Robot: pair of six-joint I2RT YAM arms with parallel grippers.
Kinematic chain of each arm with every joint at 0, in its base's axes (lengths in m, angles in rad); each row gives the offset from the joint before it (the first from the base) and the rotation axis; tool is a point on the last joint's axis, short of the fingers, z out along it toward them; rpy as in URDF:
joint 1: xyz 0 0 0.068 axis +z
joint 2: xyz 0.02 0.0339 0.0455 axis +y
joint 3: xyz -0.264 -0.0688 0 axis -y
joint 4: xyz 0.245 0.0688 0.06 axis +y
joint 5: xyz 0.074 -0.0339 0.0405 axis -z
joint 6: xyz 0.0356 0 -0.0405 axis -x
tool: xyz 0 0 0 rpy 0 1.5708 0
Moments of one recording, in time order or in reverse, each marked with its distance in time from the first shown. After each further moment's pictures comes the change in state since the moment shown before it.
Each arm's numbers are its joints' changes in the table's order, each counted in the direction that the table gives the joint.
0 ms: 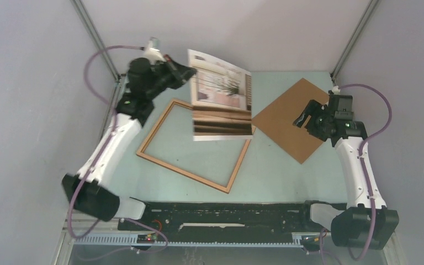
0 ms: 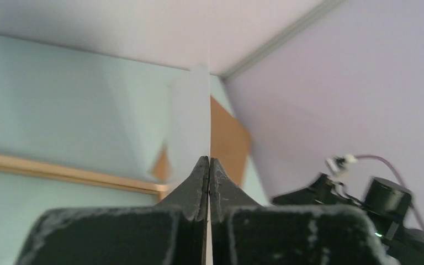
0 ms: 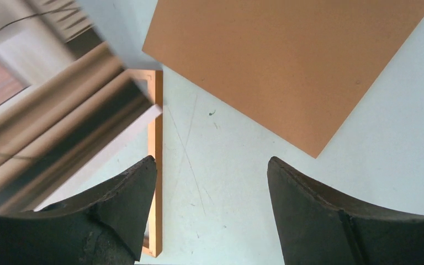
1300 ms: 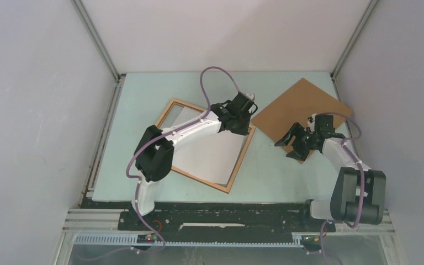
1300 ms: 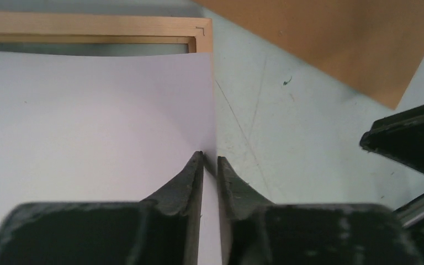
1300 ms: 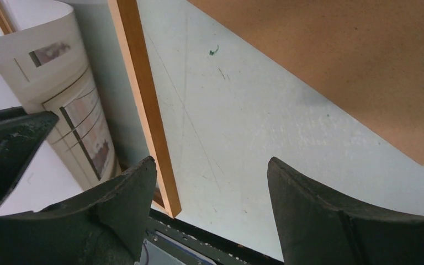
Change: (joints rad) left arm -0.480 0.591 0.327 0.558 -0.364 -0.333; right arm -0.038 0.181 -0.361 -0.271 -0.362 -0.086
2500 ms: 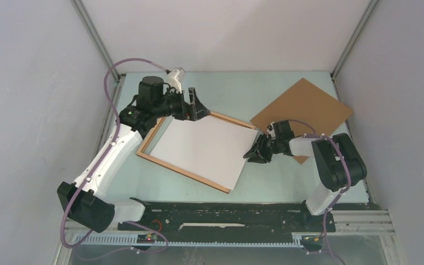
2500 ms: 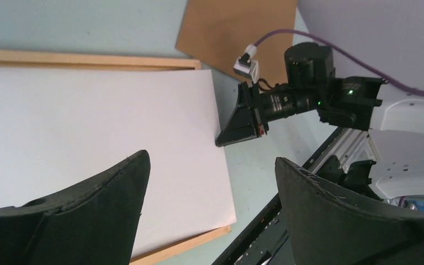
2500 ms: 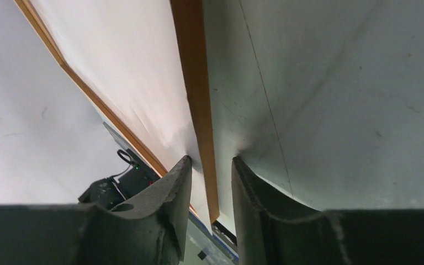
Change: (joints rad) left arm 0.458 -0.748 -0.420 -0.098 0.527 -0.112; right arm 0.402 0.354 -0.062 -0.479 -0.135 -0.329
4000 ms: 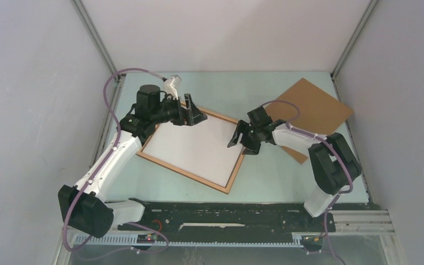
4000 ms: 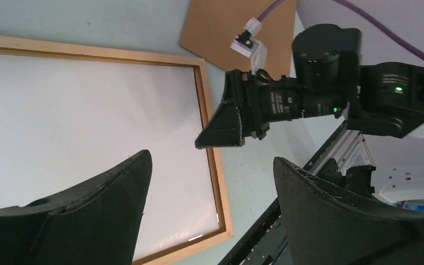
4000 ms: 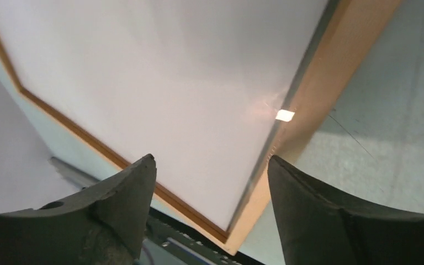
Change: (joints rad) left arm 0.052 -0.042 -0.178 -0.129 0.051 0.030; right arm 0.241 0.036 0.323 0.277 0.341 -0.040
